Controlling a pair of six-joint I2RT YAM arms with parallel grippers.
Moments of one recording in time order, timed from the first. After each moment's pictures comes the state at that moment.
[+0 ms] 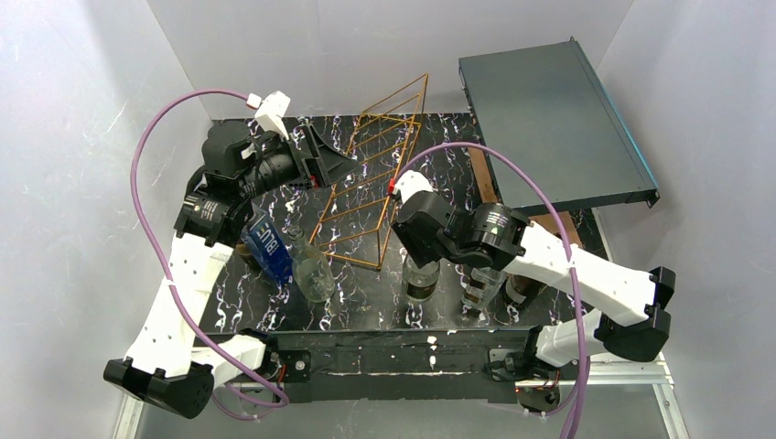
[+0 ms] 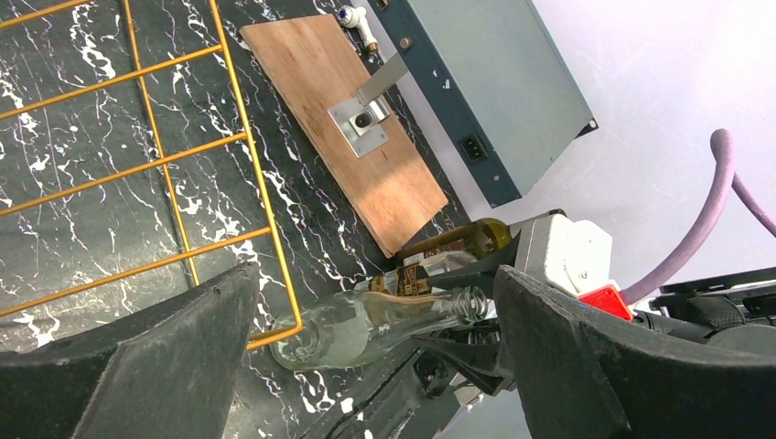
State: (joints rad) left arm -0.31 1.10 1.41 -0.56 0.54 -0.58; right arm 1.19 1.36 1.54 -1.10 0.46 0.31
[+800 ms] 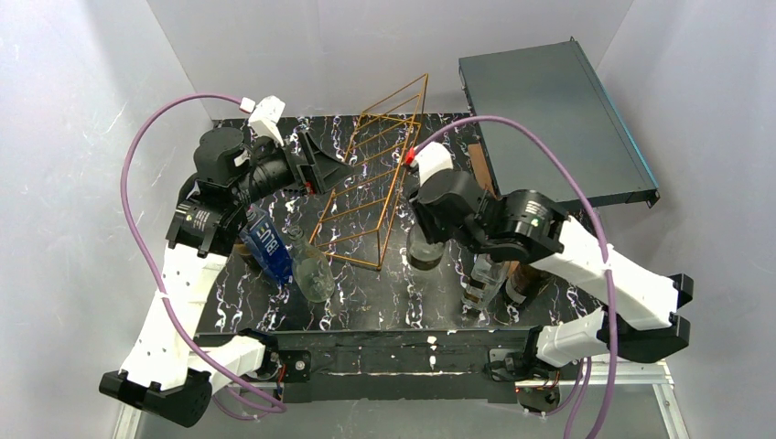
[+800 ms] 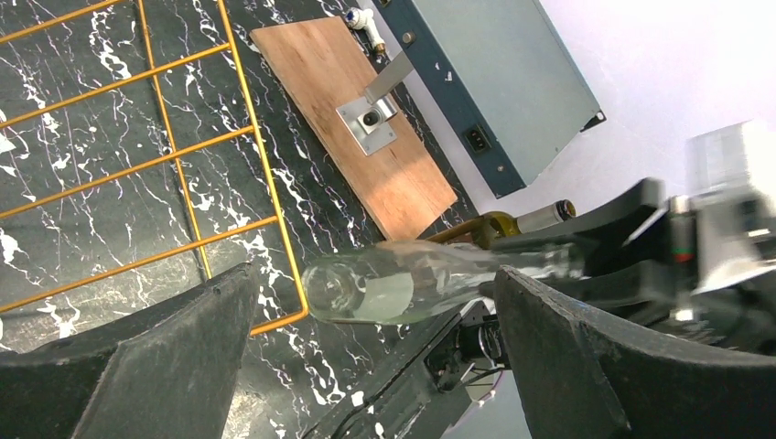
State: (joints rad) left arm -0.31 1.06 1.41 -0.60 0.52 -0.54; right arm 1.20 1.34 1.71 -1.13 0.53 0.30
